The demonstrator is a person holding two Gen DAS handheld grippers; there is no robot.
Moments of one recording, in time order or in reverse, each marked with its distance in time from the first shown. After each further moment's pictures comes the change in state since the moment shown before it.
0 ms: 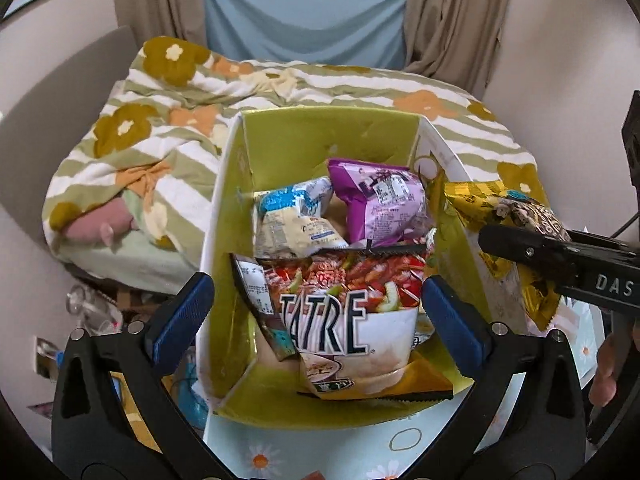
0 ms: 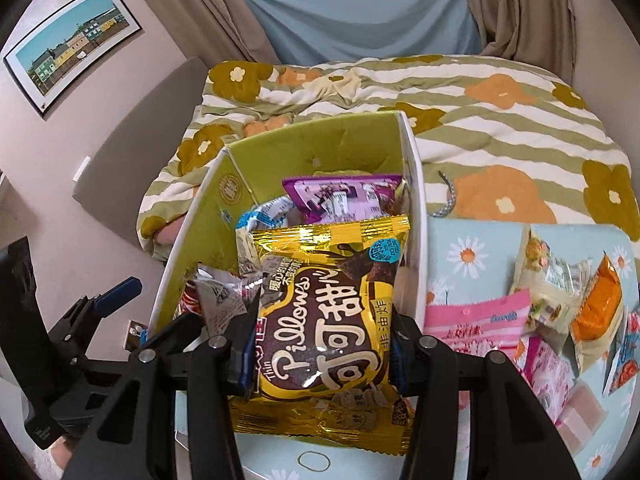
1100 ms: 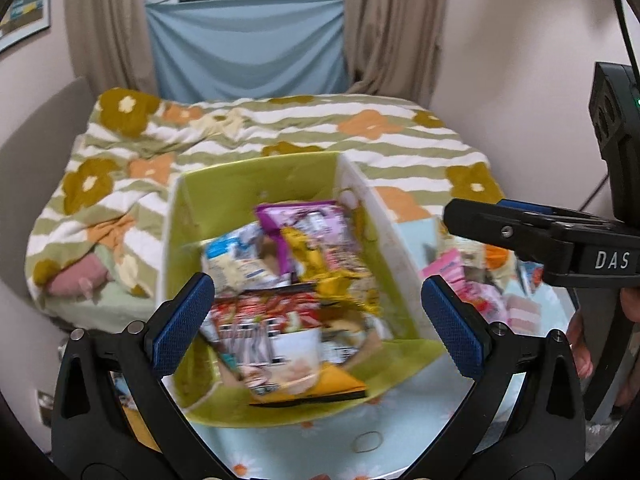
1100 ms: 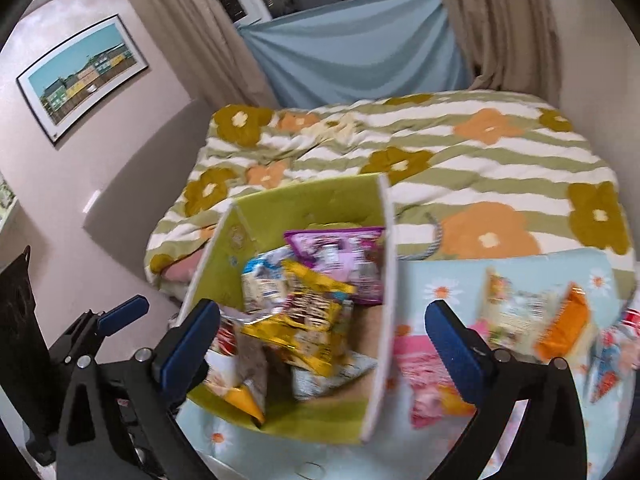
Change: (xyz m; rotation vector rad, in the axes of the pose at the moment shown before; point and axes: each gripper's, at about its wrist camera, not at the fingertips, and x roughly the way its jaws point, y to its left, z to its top) left arm -0.046 -0.059 0.016 0.159 -0.095 -0.135; right arm -0.067 -0.019 -0.001 0.025 -0.161 -0.016
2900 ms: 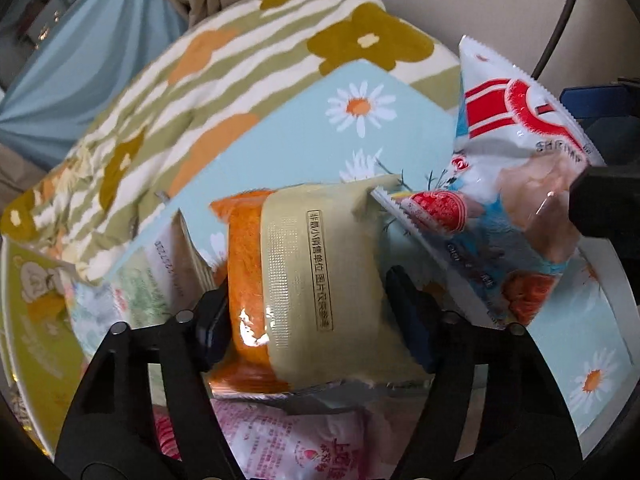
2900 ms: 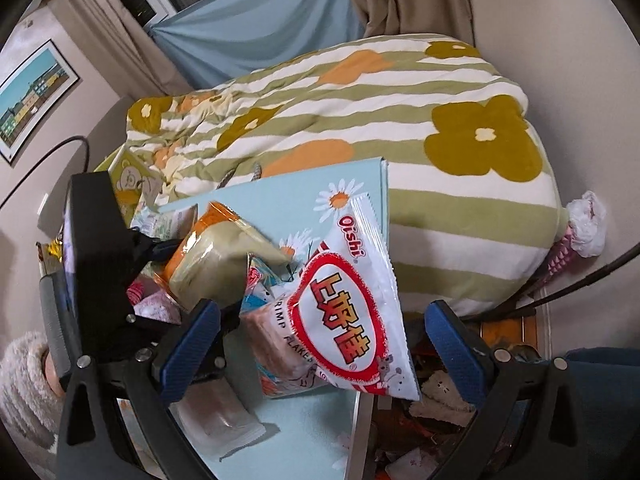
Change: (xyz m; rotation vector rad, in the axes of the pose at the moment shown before) left arm 0.282 -0.373 -0.034 0.509 0.349 -0.005; right arm -0.037 -0.381 -0.068 0.080 0.136 -0.062
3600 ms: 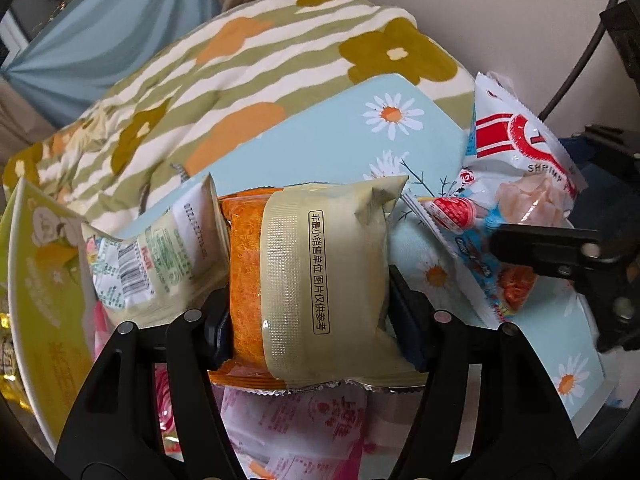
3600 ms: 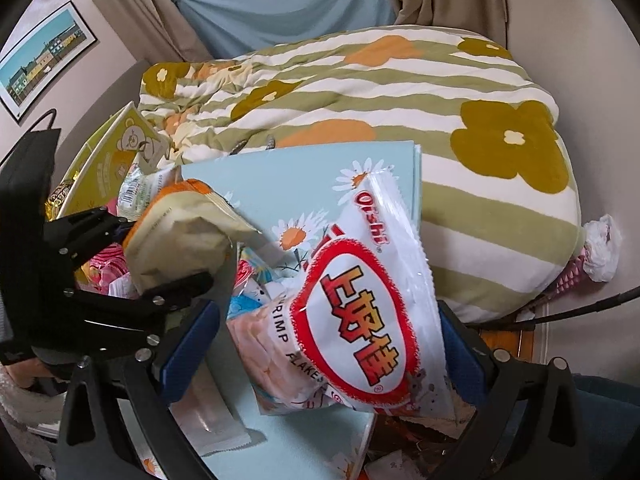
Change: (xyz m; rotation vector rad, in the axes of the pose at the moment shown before) left arm -0.031 0.024 -0.019 -0.150 -0.010 -0.006; right arm 0.034 0.011 -0.001 -0.115 0.066 0.013
